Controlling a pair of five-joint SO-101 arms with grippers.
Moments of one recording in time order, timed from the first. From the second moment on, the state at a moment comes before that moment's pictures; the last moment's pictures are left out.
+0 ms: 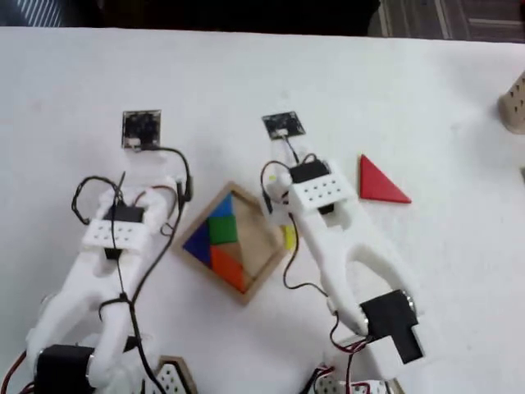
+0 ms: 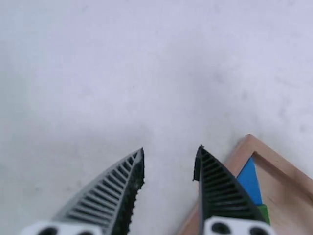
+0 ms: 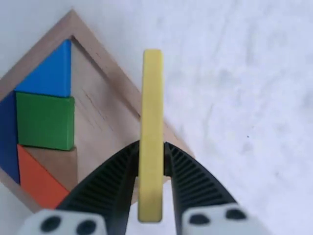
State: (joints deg) left arm -2.0 -22.5 57.2 25.5 7.1; right arm -25.1 -1.8 26.4 60.6 -4.1
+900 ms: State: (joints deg) left arm -2.0 -22.5 56.7 25.5 7.0; right arm -38.6 6.3 17.3 56.2 -18.1
